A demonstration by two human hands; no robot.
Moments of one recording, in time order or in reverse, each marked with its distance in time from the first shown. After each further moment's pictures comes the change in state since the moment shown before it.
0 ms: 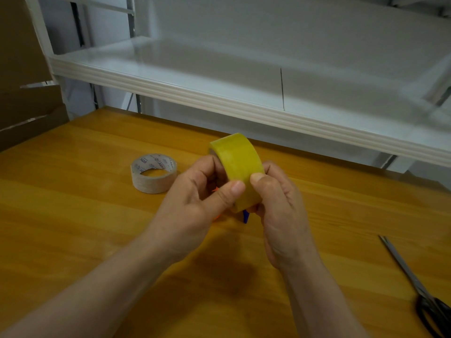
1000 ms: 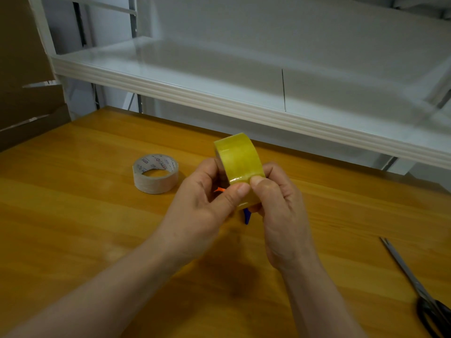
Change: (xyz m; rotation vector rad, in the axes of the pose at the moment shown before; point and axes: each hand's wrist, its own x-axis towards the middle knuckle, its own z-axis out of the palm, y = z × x) left_hand -0.003 0.001 0.010 0.010 0.053 -0.041; right_hand 0.001 0.004 0.001 -0.039 0.036 -0.036
